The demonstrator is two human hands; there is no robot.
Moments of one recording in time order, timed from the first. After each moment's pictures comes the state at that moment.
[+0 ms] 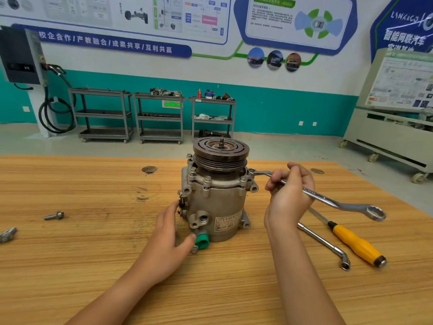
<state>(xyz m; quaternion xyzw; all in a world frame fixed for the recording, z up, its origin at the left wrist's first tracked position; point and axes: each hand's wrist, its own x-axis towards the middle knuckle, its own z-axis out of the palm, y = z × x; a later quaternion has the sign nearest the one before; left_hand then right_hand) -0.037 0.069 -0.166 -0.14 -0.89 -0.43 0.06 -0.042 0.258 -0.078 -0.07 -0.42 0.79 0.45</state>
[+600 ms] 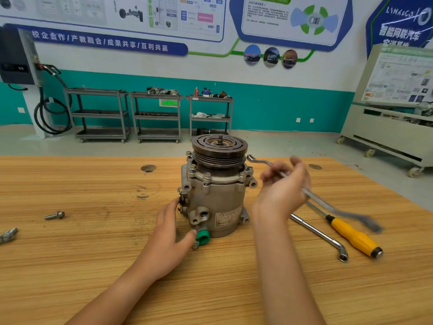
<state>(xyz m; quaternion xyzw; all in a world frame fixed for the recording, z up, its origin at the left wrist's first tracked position) -0.037 0.069 -0.166 -0.13 -0.89 -0.44 0.06 -0.035 0.237 -0.064 -0.10 -0.29 0.84 0.45</state>
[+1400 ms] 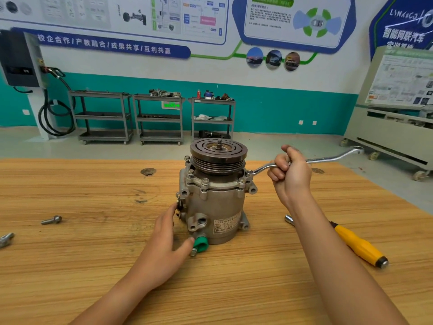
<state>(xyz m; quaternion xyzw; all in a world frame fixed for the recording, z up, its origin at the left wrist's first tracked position) -0.041 0.069 -0.171 -0.13 -0.89 -0.42 0.06 -0.084 0.307 -0.062 -0.01 -0.44 0.87 0.24</state>
